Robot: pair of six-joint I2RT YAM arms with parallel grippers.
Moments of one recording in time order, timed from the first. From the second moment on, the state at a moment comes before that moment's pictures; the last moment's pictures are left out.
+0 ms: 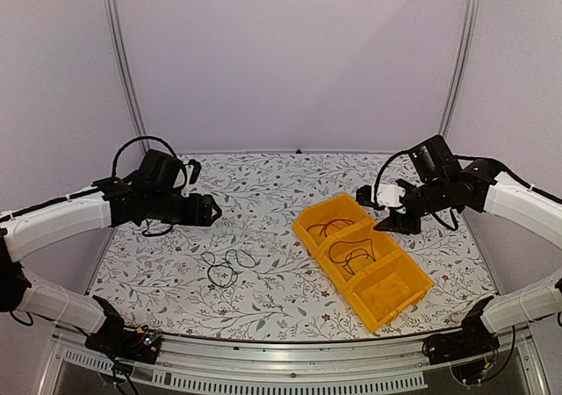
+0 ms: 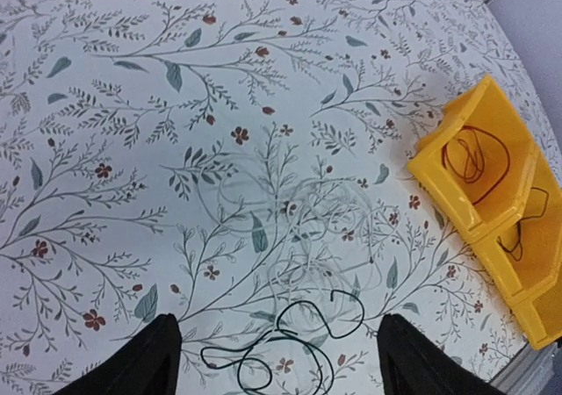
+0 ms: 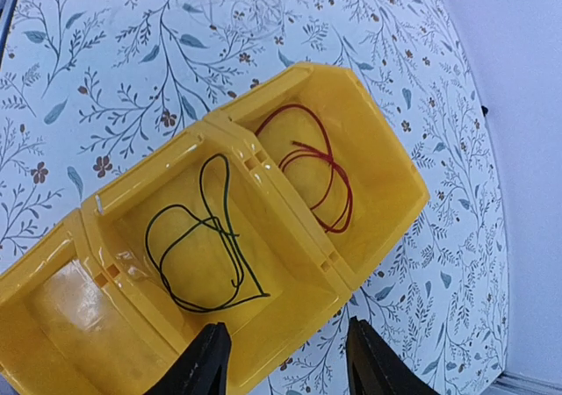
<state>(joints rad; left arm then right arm) -0.59 1.25 0.90 -0.42 -0.02 -0.40 0.61 1.25 1.04 -0.73 -0.17 -0.87</state>
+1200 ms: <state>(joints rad) -0.71 1.46 0.83 -0.39 -0.07 -0.66 0.61 1.30 0.85 -0.27 -0.52 -0.63</state>
